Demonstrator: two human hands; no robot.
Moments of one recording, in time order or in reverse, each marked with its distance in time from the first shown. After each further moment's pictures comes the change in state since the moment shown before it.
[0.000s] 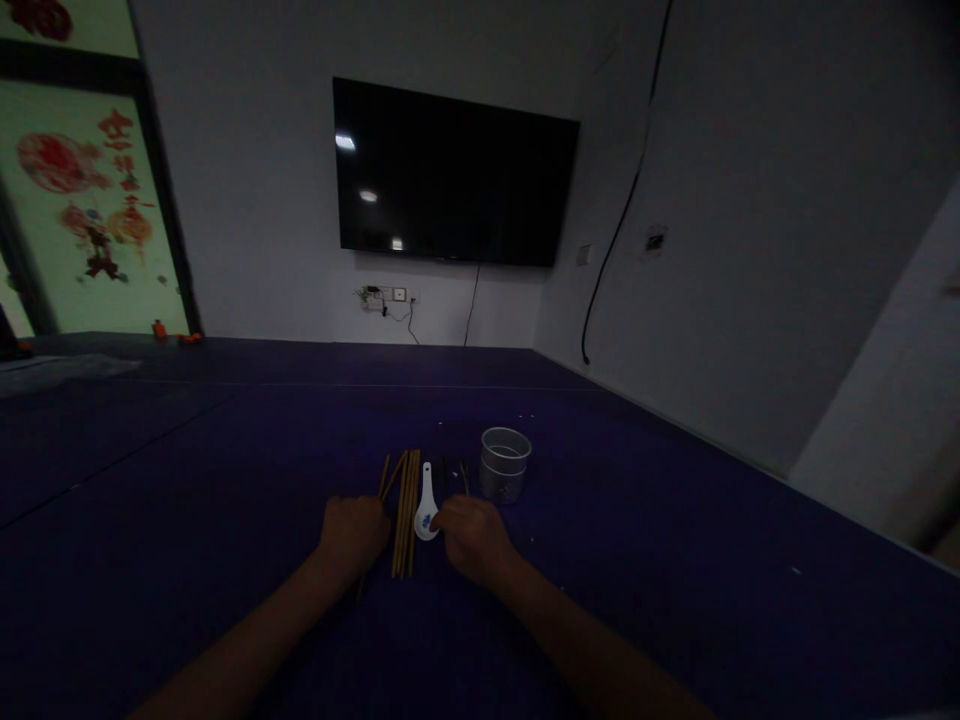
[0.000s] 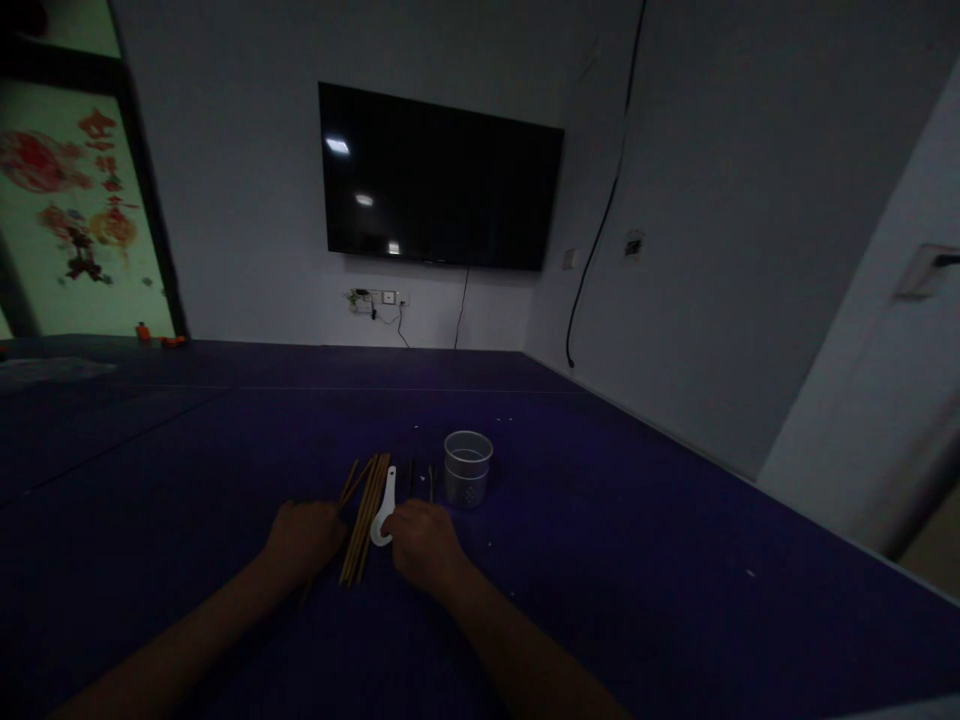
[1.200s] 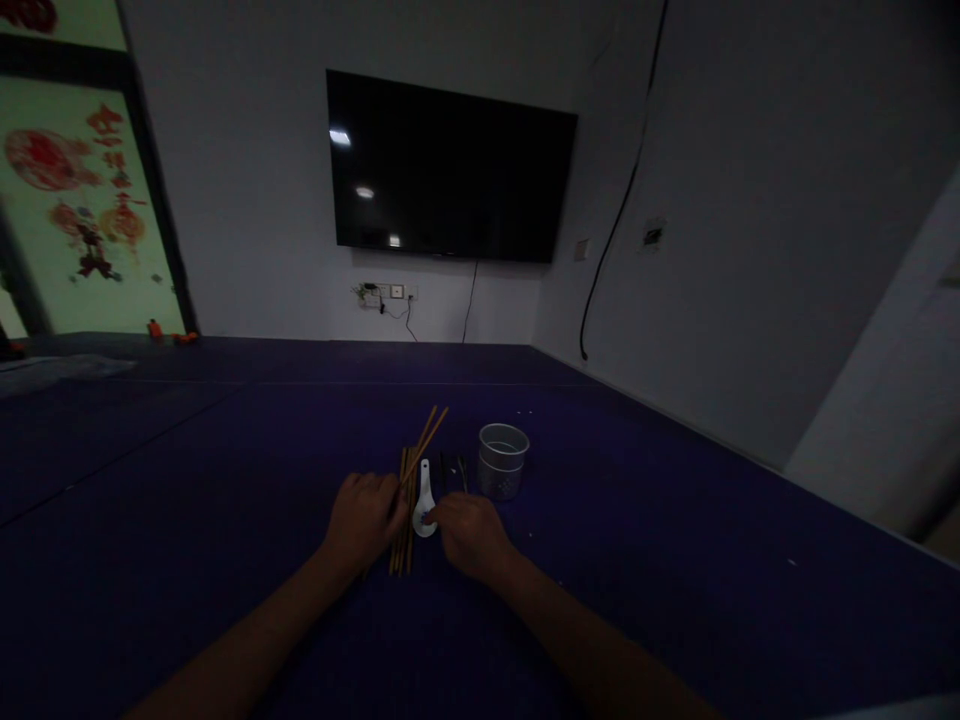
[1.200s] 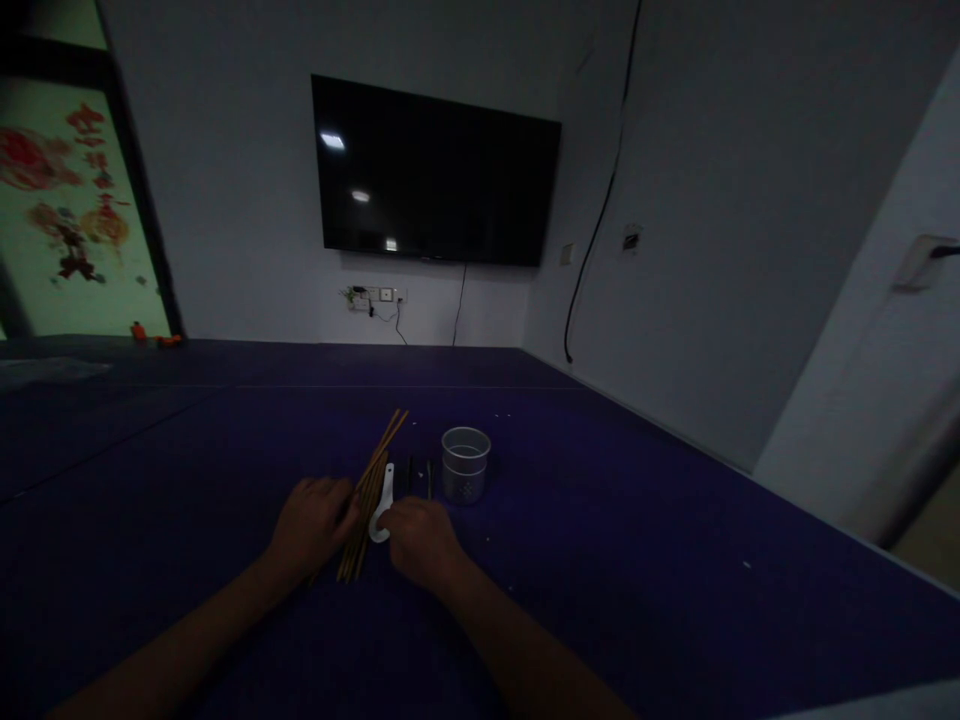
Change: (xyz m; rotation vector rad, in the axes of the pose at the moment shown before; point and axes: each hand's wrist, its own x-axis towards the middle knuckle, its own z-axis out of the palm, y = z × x) left_hand 0.000 0.003 0.002 -0.111 0.430 0.203; right_hand 0.002 -0.003 -0.003 -0.003 -0.193 0.082
